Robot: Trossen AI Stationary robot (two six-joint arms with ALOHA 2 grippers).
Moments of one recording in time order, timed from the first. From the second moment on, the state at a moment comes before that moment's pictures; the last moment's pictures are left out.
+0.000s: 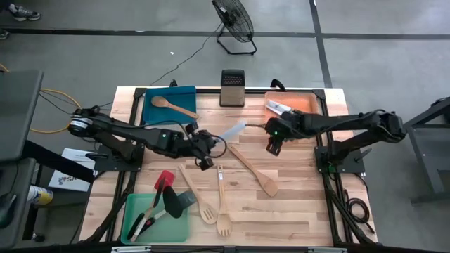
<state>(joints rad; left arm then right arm) -0.18 1.42 1.11 -0.48 -0.54 -0.33 -0.13 1.28 0.88 -0.74 0.26 0.30</state>
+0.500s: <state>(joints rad) -0.11 1.33 0.88 -0.11 -0.42 -0.24 0.16 1.28 0.82 -0.45 0.43 0.40</state>
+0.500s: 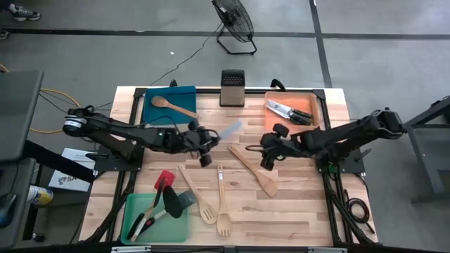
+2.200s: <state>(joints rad) -0.01 1.31 0.75 0.53 0.15 0.06 0.15 1.71 0.78 1.00 0.26 0.08</state>
